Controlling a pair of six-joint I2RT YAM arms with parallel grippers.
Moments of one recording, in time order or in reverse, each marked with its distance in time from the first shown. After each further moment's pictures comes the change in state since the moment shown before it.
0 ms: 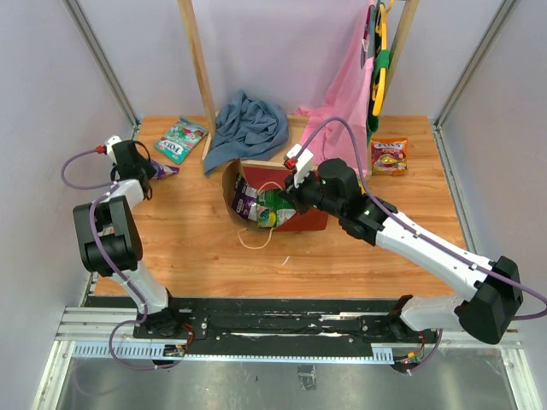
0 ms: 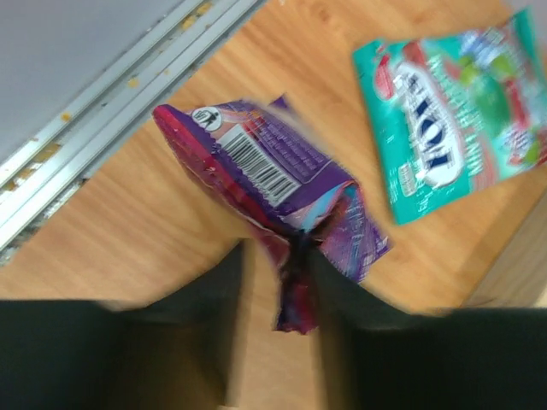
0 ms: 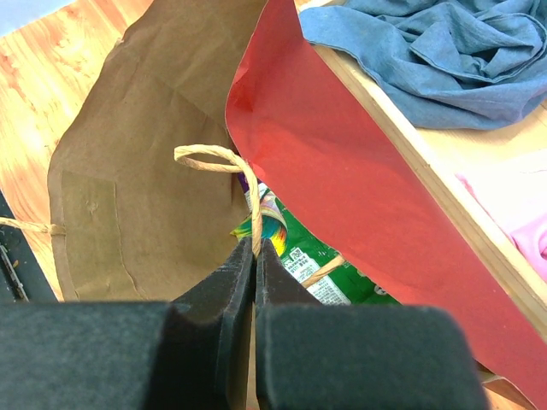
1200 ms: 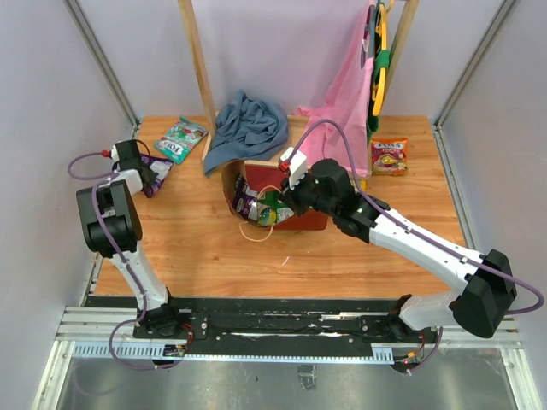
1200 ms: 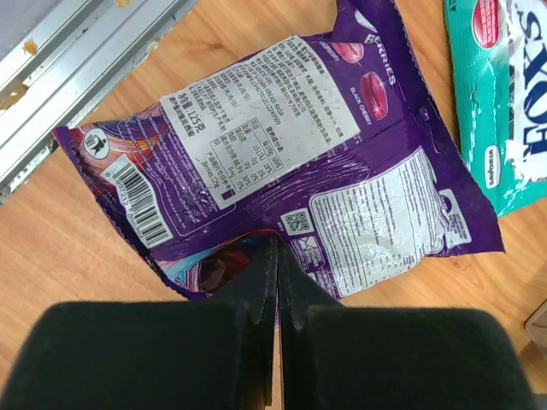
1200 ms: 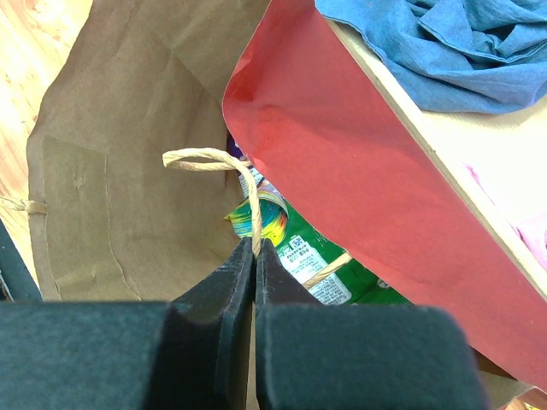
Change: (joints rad) left arm 0.041 0.182 0.148 -0.209 0.043 -0.054; right arm 0.000 0.050 0.005 -0.015 0.004 -0.030
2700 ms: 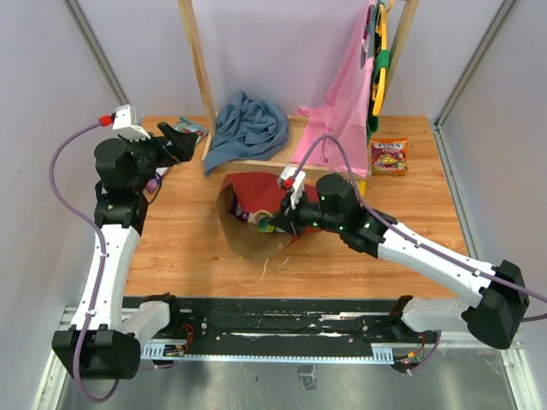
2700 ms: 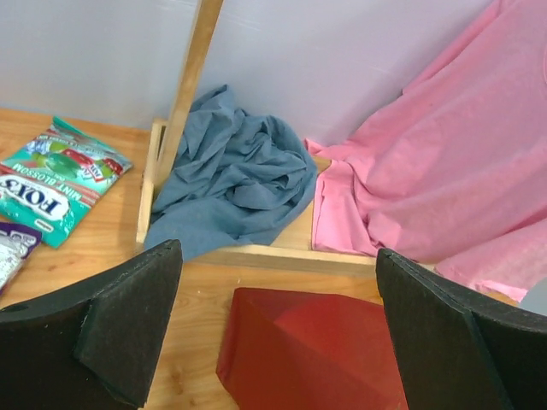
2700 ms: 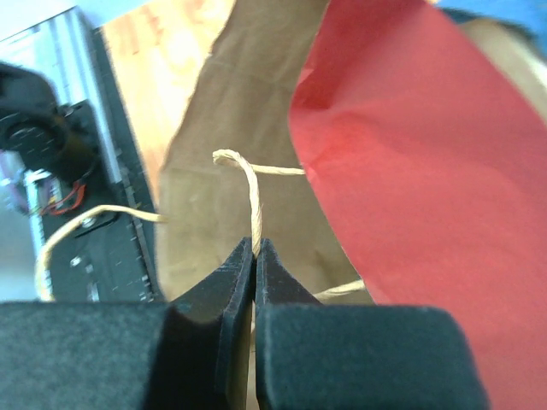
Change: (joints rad) left arm -0.259 -0.888 -0.140 0.003 0.444 0.082; right arm 0.044 -0.102 -0.098 0.042 -0.204 0.110
